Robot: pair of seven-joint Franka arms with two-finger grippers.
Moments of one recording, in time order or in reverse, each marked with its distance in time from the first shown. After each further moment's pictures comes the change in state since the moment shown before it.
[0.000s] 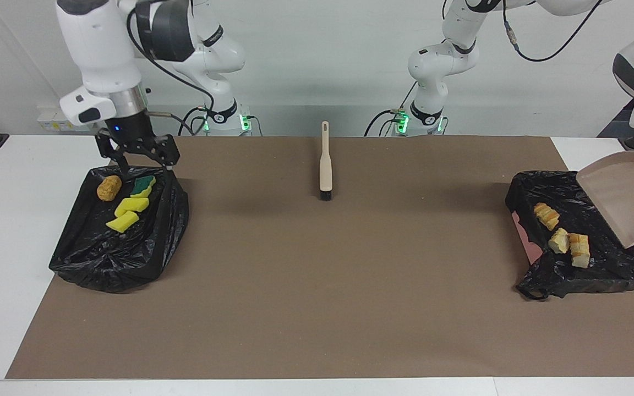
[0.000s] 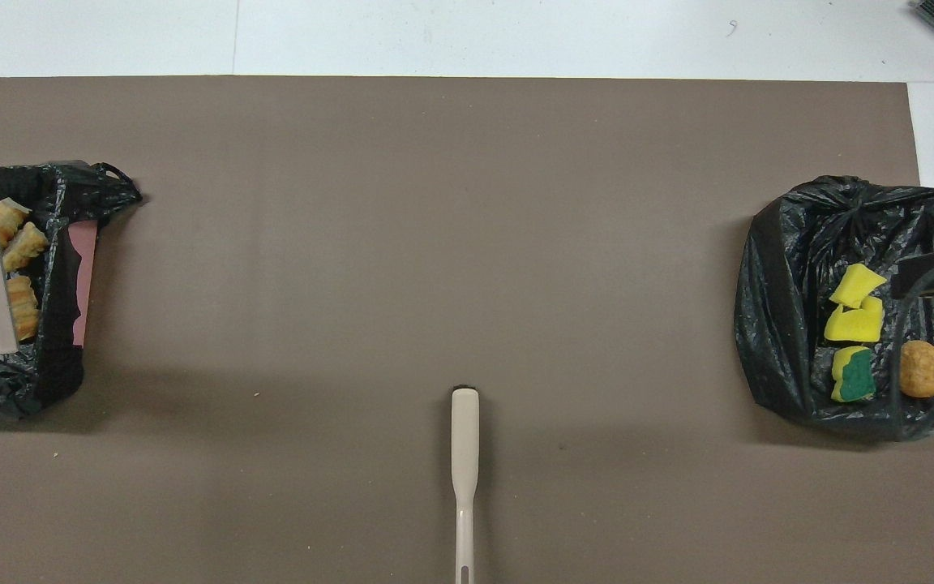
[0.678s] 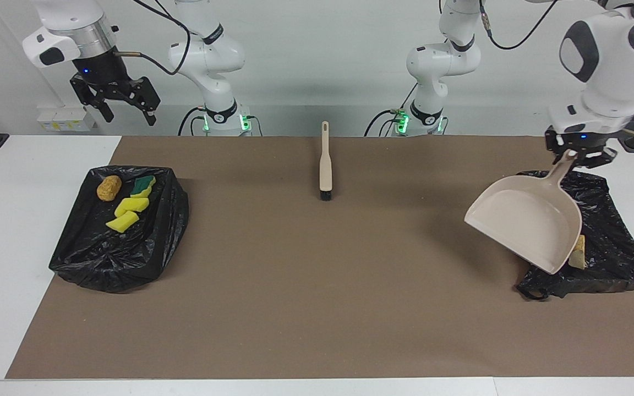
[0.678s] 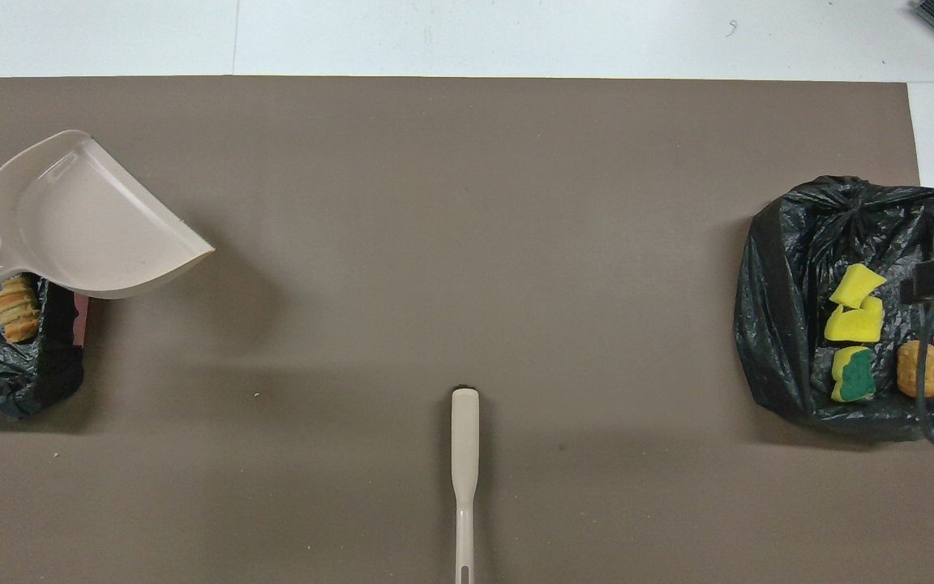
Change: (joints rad) left arm -0.151 -0.079 -0.007 -0.152 -0.404 -0.030 -0.744; right arm 0.060 -0.004 -0.100 -0.008 0.072 -0.005 -0.021
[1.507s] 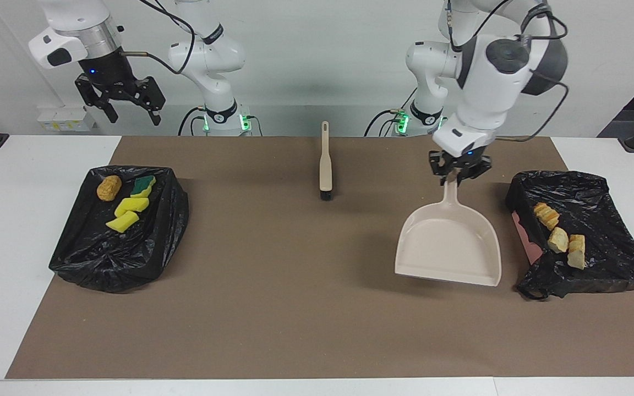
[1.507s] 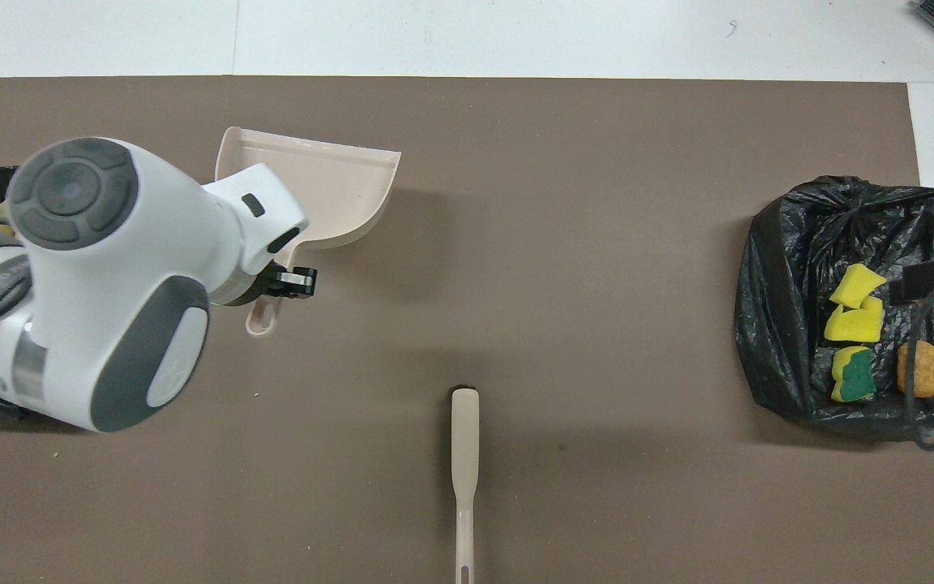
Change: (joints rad) left arm -0.417 0.059 -0.005 -0.114 -0.216 0.296 -0.944; right arm 0.000 0.000 0.013 -0.002 0.000 0.000 -0.006
